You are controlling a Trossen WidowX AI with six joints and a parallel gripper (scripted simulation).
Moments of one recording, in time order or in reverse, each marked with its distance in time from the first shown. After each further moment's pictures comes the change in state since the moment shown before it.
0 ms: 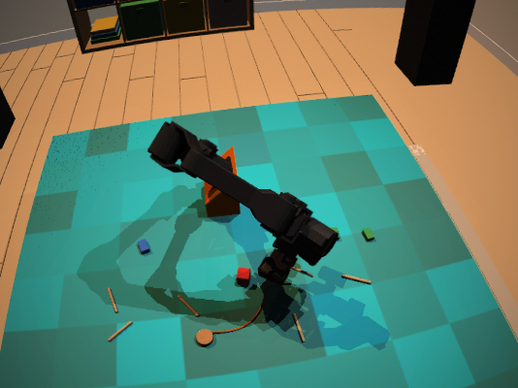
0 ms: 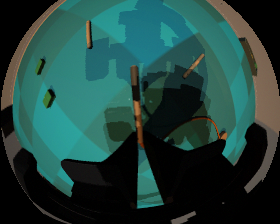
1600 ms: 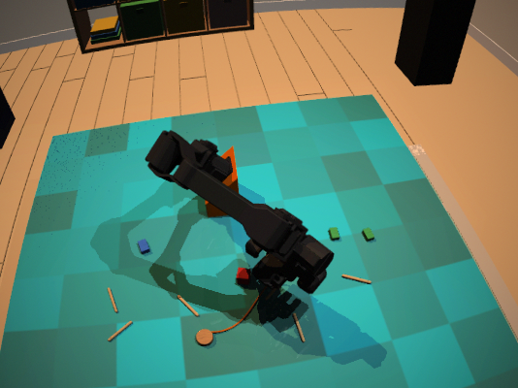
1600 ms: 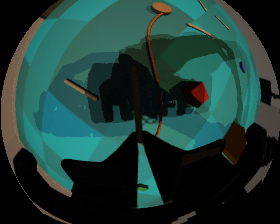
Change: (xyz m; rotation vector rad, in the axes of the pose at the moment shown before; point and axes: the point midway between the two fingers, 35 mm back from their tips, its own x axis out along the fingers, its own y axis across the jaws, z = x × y) arm 0.000 -0.039 0.010 1.758 -0.004 0.000
